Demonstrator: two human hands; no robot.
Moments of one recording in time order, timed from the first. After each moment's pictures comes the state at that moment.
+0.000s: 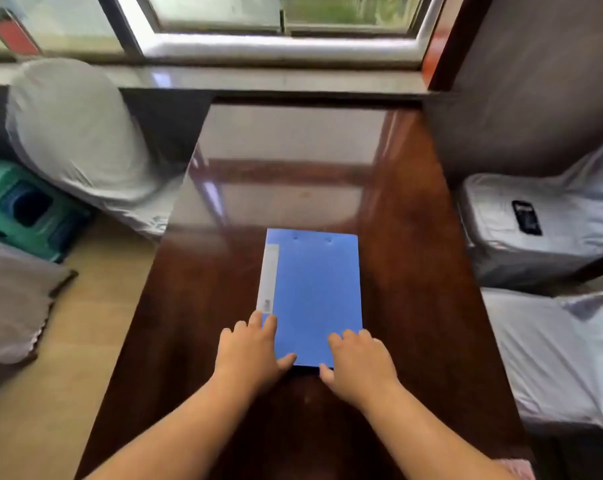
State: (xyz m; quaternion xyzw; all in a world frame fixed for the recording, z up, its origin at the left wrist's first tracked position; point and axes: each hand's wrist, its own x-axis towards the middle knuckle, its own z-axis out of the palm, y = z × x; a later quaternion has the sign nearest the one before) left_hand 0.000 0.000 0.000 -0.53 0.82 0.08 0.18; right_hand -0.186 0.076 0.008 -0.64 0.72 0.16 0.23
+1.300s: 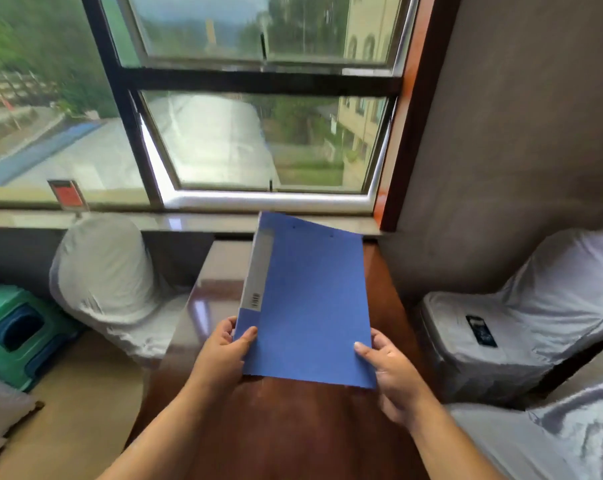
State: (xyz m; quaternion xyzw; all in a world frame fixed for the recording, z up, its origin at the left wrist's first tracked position) left_hand -0.018 -0.072 0.224 -0.51 0.47 0.62 -0.37; right_hand -0.275 0.033 0.193 -0.25 0.53 -0.59 0.56
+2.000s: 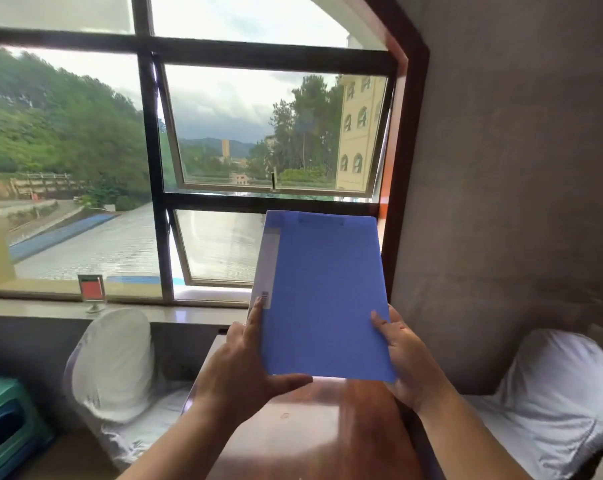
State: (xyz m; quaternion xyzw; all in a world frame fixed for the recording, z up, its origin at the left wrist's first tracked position) left_hand -0.008 -0.025 0.403 -0.46 0.80 0.05 -0.38; right_hand -0.274 0.051 0.432 -0.37 0.43 -0.67 0.48
